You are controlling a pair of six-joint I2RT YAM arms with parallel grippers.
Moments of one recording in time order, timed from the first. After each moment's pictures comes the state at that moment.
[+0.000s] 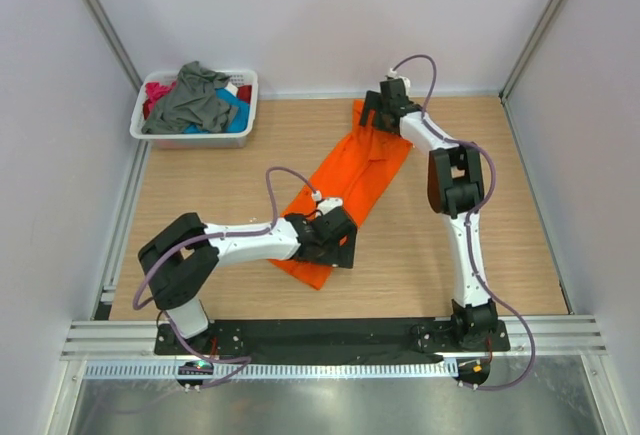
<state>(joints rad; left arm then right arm) -1.03 1.71 1.02 -0.43 -0.21 -0.78 0.23 2.46 2.04 -0.32 0.12 0.40</state>
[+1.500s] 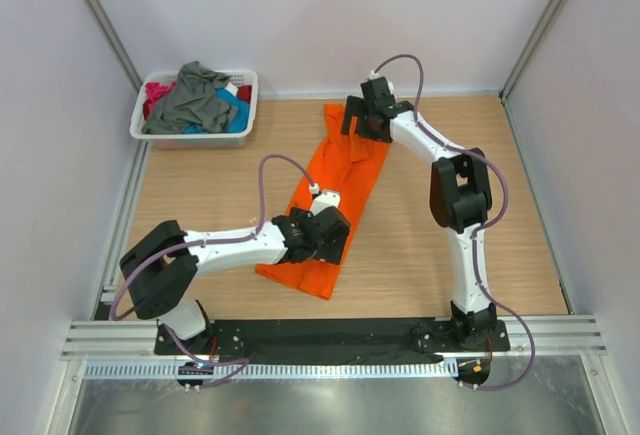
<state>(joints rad) -1.05 1.58 0.97 -0.44 -0.42 -0.62 0.37 2.23 1.92 -0.50 0.09 0.47</state>
